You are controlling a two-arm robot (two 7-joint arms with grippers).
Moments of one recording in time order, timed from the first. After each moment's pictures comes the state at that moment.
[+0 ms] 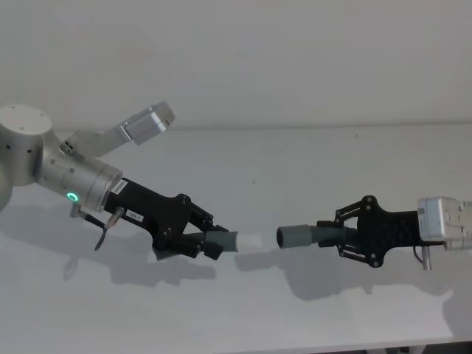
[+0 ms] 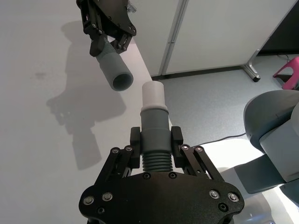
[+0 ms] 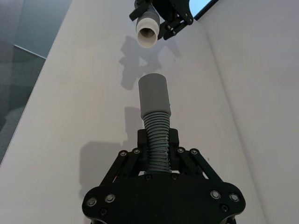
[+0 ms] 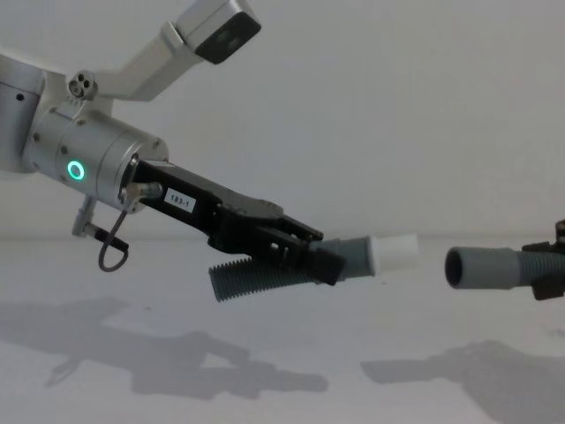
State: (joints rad) left arm -1.09 0.25 0.92 -0.66 -0.52 0.04 -1.64; right arm 0.58 0.72 -0.54 -1.22 0.25 -0.59 1.11
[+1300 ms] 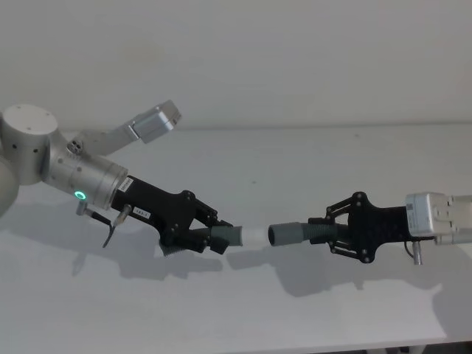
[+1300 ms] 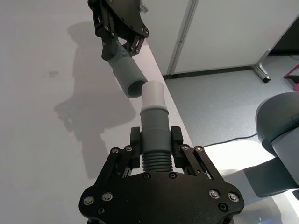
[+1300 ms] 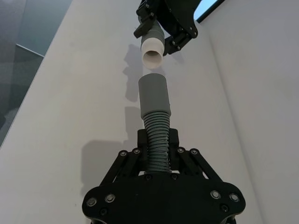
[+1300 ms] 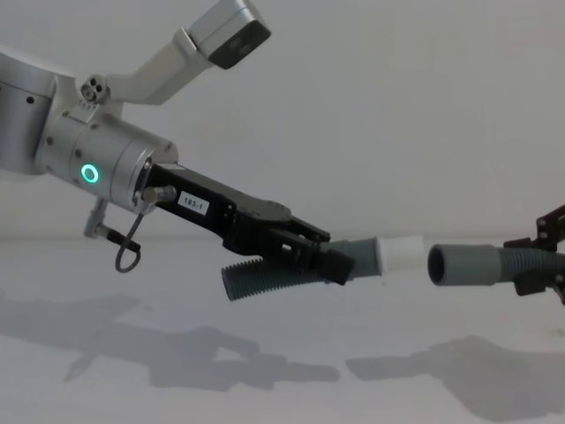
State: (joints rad) left arm -1.11 0.22 0.94 -0.61 -0.53 0.02 -1.60; right arm 0.63 0.70 -0.58 -1.20 0.24 -0.59 1.10
